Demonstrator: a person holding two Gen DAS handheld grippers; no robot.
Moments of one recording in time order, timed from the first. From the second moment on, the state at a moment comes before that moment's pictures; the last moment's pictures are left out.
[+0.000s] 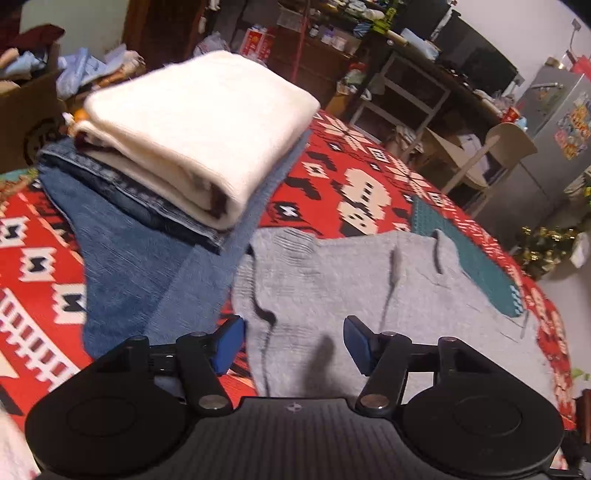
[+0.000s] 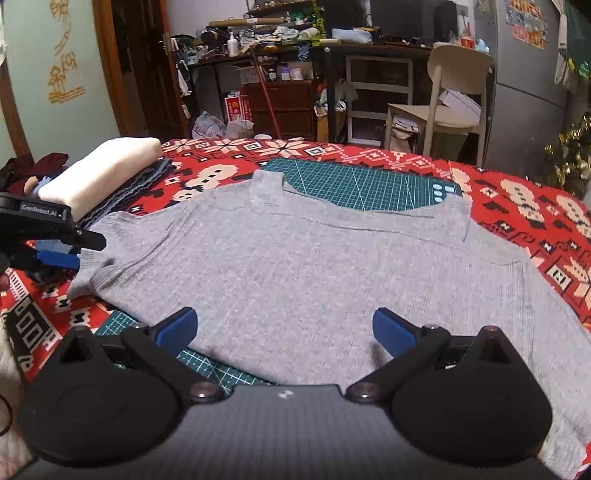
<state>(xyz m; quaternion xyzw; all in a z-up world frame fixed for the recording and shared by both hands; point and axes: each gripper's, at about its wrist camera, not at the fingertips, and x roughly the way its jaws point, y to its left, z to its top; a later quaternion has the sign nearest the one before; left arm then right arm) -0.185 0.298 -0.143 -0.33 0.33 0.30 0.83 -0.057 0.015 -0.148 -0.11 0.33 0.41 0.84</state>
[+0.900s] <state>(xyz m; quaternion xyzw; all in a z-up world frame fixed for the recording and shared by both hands) -0.097 0.165 -0.089 -0.05 0.29 0.17 0.94 -0.027 -0.037 -0.122 -0.01 0.33 0.37 0.87</state>
